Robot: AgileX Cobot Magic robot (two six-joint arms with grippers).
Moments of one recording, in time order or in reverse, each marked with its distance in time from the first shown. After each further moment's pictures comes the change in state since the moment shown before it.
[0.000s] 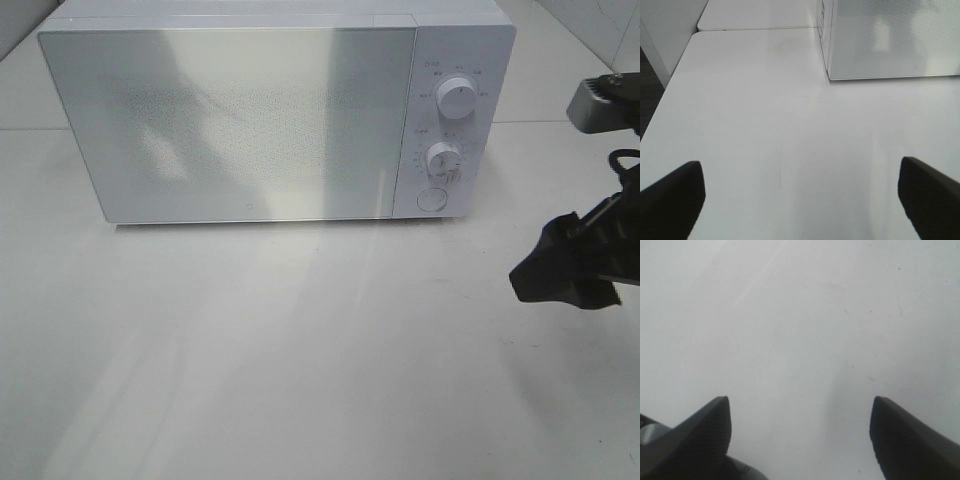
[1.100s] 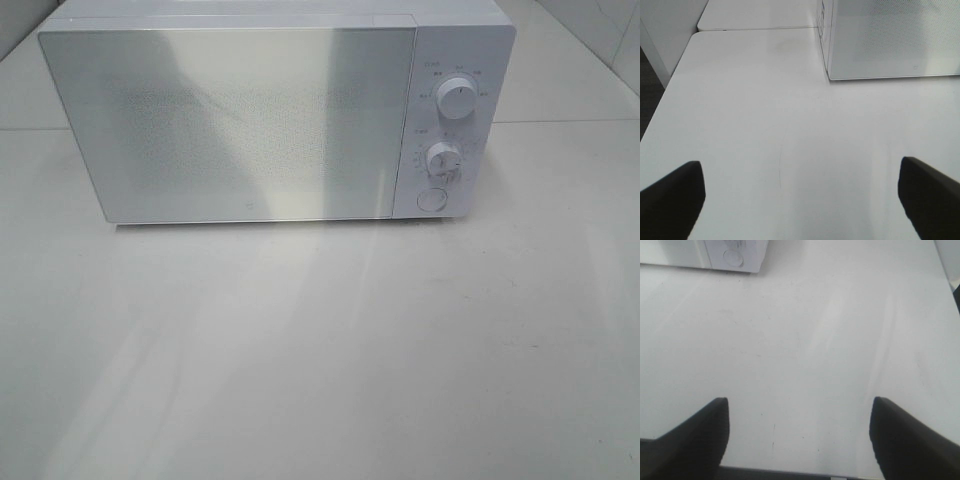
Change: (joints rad) left arm 0.000 0.000 0.000 0.000 0.000 0.000; right arm -0.138 -1.001 0.096 -0.332 0.466 0.244
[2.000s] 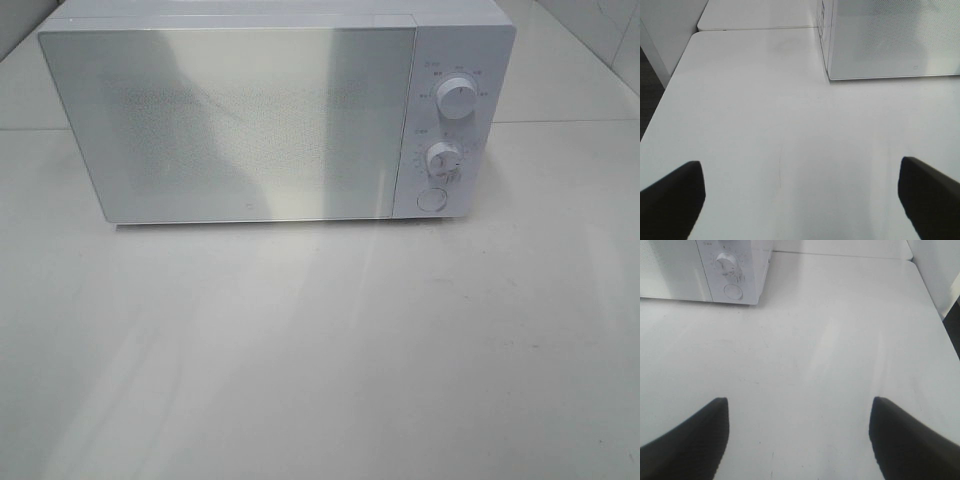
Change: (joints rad) left arm 0.000 0.000 0.000 0.000 0.000 0.000; right arm -0.011 -0.088 0.033 -0.001 -0.067 -0.003
